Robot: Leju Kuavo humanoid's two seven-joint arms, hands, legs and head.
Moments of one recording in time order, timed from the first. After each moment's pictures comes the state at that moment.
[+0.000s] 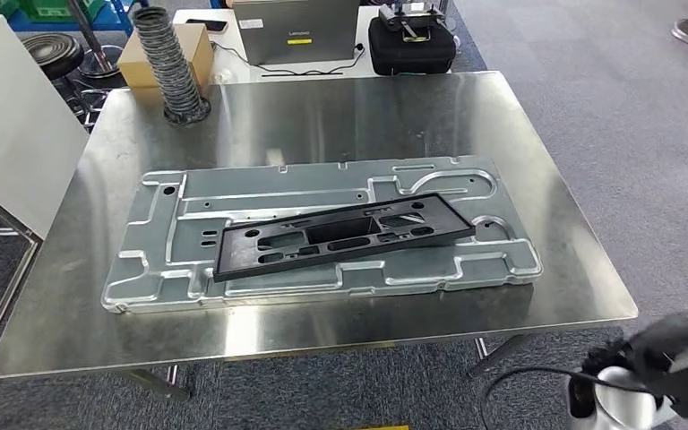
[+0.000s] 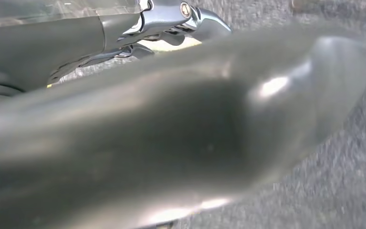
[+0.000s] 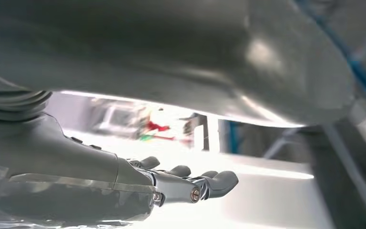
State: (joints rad) left arm -0.06 0.08 -1.02 -0.13 1.52 0.09 -0.57; right arm -0.03 0.03 -0.30 -1.87 0.18 -0.69 -0.69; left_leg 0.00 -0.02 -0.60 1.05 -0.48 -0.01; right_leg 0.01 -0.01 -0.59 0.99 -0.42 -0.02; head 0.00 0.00
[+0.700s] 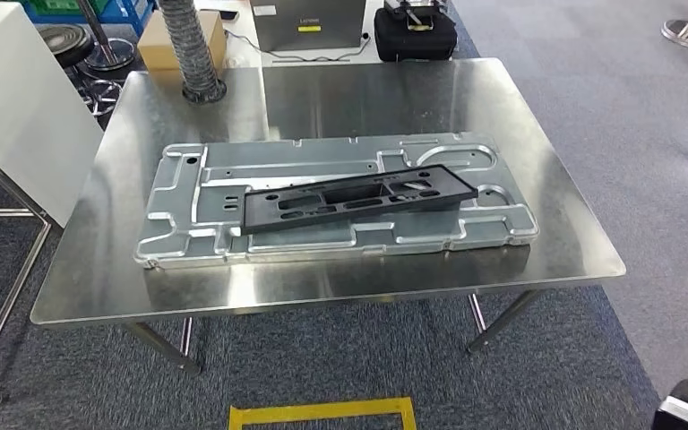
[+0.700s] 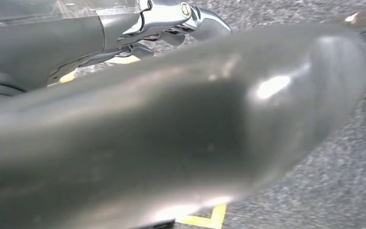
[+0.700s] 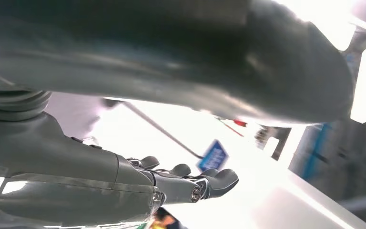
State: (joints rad) left arm -0.07 0.08 -1.07 -0.13 1.54 0.08 -0.59; right arm 0.19 0.11 -0.63 -1.67 0.40 -0.53 -0.66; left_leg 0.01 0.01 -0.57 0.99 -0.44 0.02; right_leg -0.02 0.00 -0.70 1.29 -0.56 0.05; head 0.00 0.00
